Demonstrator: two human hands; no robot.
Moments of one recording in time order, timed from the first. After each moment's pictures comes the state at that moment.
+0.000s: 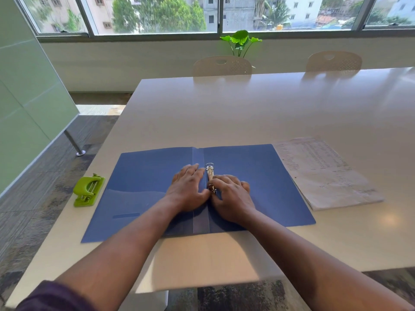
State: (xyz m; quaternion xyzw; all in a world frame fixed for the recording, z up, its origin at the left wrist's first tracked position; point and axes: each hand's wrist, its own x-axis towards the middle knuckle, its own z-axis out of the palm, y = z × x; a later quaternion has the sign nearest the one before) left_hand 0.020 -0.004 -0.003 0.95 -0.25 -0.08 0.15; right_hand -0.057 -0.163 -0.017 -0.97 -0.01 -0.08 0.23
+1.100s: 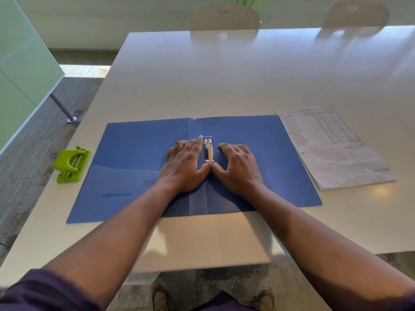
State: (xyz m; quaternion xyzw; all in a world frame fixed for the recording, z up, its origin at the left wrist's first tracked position) left_hand 0.021 -0.008 -0.016 0.95 -0.26 0.00 0.16; right_hand -0.041 -0.179 -0.020 -0.96 0.04 -0.11 0.26
